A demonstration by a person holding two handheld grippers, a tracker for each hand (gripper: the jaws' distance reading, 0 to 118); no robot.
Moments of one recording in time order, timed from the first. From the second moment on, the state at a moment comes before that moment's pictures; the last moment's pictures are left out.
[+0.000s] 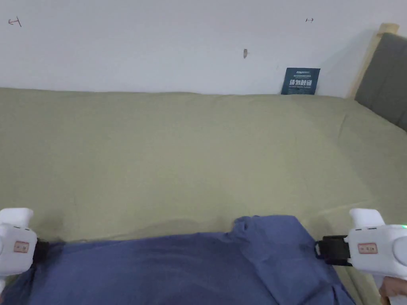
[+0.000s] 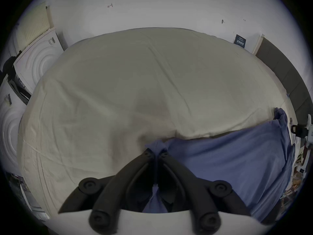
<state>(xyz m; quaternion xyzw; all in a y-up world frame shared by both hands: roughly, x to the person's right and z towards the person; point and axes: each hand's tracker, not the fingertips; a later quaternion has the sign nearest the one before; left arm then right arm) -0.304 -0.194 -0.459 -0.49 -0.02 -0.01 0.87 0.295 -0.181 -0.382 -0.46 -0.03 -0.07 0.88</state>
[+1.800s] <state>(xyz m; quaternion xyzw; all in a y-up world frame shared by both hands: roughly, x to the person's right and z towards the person) -0.379 -0.168 -0.190 -0.42 -0.08 0.02 0.90 0.270 -0.163 -0.103 -0.43 0.01 -0.10 0.90</state>
